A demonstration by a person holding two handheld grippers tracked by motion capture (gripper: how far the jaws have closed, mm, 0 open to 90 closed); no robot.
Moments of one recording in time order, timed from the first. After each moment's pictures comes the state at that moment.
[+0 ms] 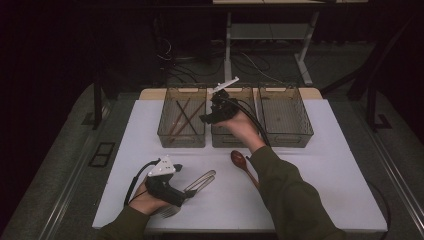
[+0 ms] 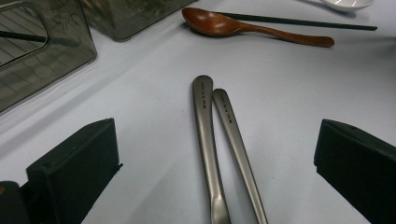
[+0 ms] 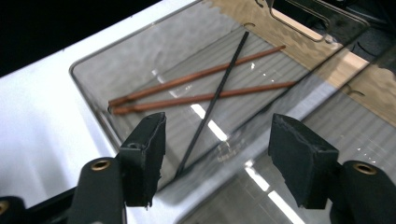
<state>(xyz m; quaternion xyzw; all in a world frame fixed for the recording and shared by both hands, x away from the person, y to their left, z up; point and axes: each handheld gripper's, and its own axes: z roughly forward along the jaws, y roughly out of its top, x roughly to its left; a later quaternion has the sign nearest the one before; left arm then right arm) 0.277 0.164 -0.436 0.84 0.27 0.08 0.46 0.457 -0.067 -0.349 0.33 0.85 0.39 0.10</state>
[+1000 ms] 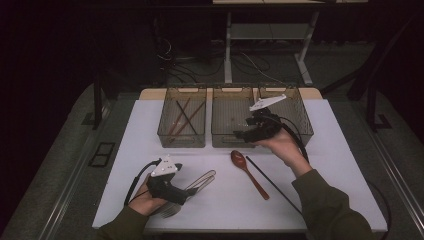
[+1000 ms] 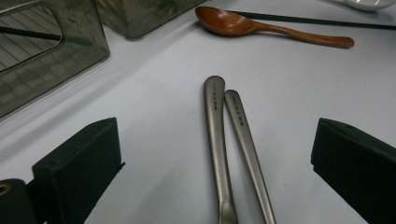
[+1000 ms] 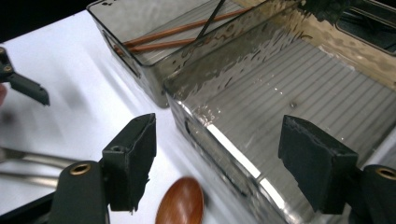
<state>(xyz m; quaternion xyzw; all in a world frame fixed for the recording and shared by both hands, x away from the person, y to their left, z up) 0.277 0.160 -0.437 0.84 0.28 0.10 0.45 0.390 -0.169 -0.350 0.34 0.84 0.41 0.11</state>
